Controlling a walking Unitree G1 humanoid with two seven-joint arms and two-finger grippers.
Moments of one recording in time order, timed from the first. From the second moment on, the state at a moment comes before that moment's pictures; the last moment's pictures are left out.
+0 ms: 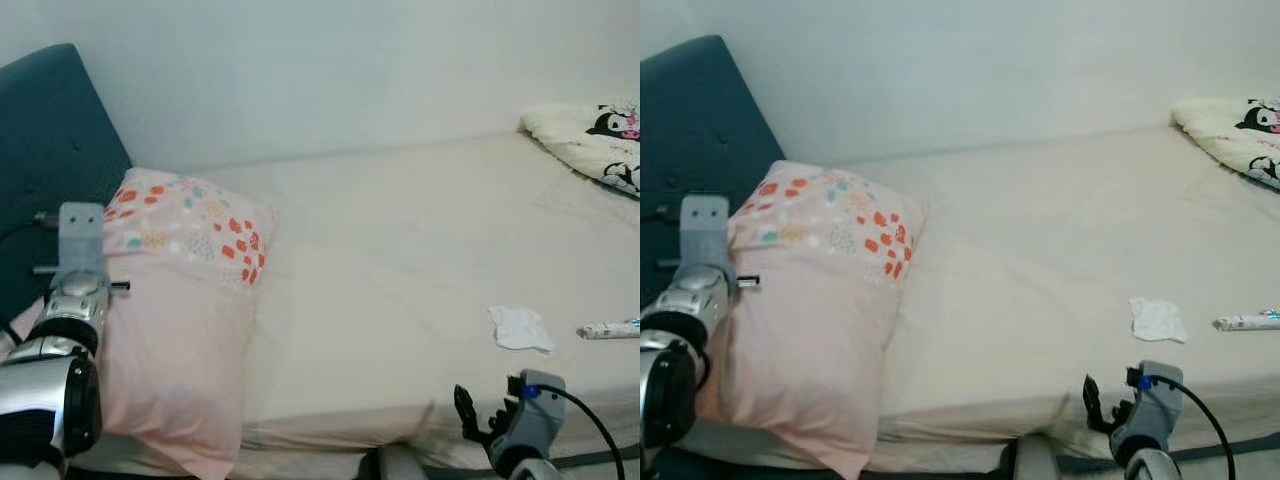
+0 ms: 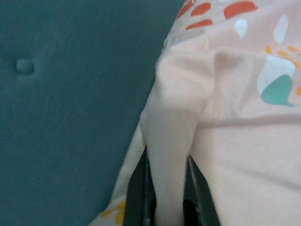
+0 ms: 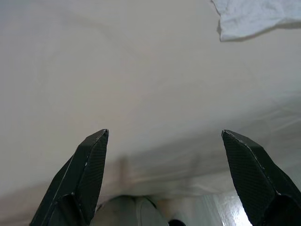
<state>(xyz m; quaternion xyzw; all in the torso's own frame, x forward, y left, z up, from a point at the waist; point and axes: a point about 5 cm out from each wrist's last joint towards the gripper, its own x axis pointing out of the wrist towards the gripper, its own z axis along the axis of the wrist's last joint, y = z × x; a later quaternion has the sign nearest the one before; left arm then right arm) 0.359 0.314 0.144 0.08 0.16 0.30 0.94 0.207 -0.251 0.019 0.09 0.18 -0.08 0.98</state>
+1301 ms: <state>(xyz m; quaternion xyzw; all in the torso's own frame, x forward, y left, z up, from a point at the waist) 0.294 0.230 0.004 0.07 0.28 0.17 0.94 0.270 -0.214 0.033 0.09 0.16 0.01 0.98</state>
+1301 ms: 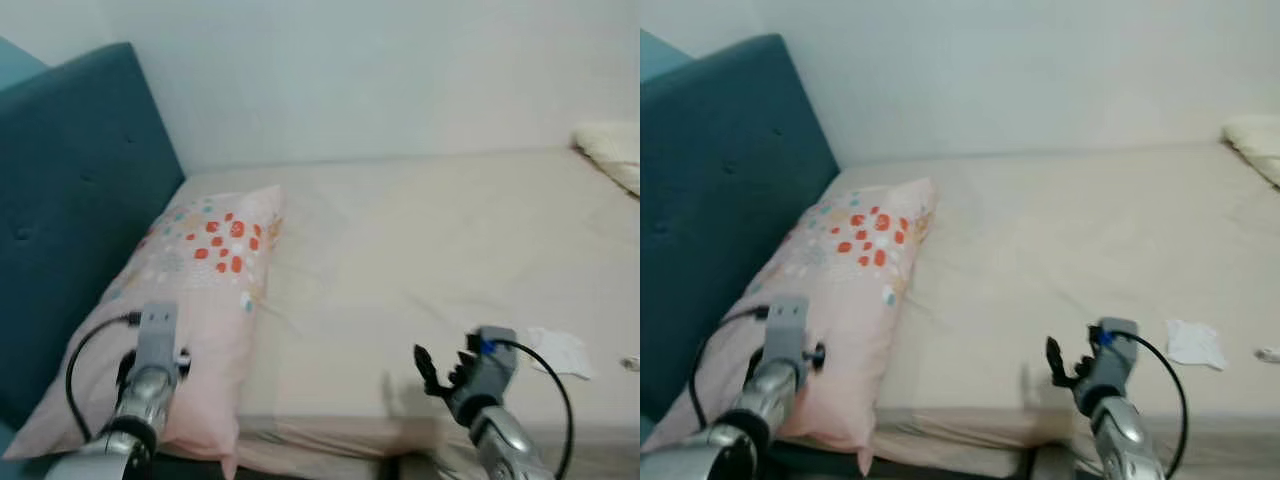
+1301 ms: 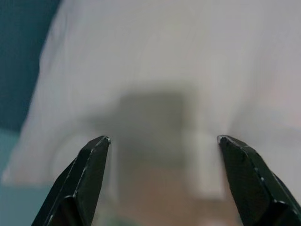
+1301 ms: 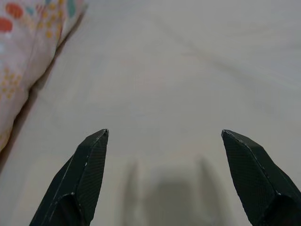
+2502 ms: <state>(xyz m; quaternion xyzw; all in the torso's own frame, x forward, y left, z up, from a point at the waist) 0.262 0.178 -0.035 -0.16 0.31 0.04 0.93 0.258 -0.213 -0.016 0.09 0.24 0.02 0.97</state>
